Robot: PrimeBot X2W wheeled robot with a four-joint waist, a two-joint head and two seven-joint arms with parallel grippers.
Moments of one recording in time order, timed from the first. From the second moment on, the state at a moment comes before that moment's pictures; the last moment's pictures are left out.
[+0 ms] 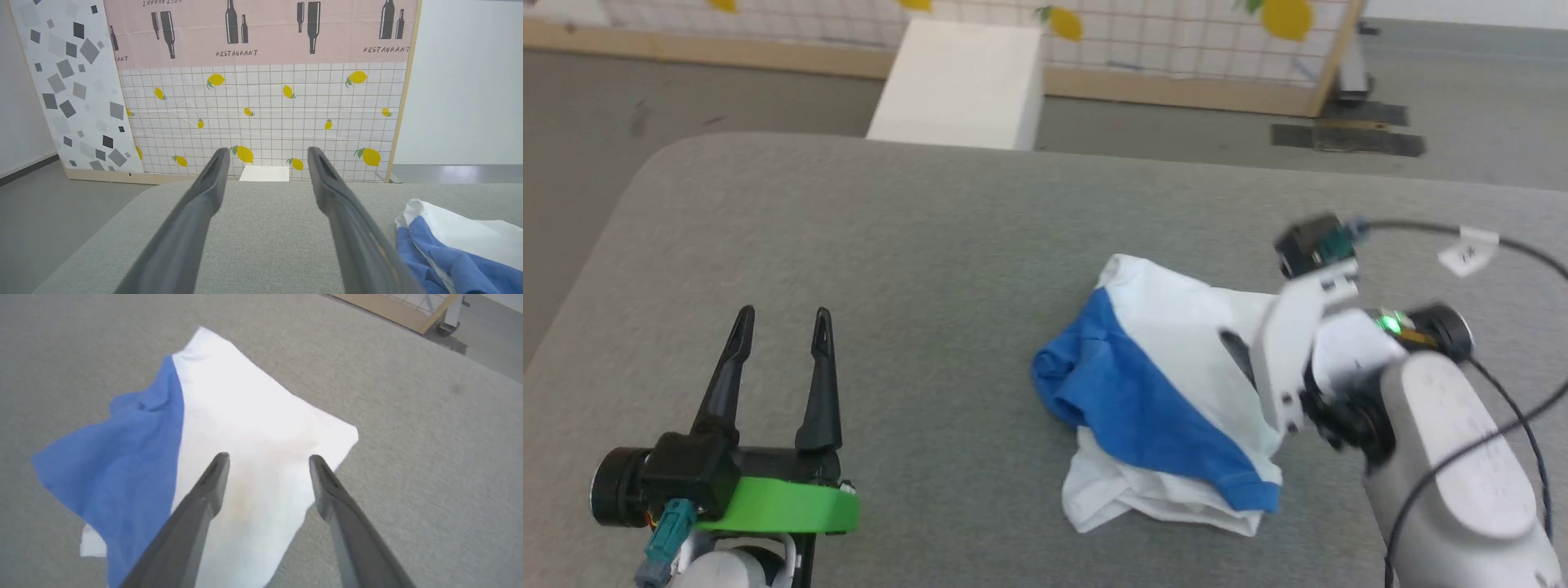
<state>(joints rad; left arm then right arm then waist) -0.01 0.07 0.05 -0.12 -0.08 -0.12 -0.26 -0.47 -0.12 0.19 0.28 0.22 0.13 0.78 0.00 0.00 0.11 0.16</state>
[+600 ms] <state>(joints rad) -0.03 0.07 0.02 -0.12 -0.08 -0.12 -0.26 -0.34 -0.05 0.07 0.39 0.07 0.13 0.80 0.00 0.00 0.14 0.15</state>
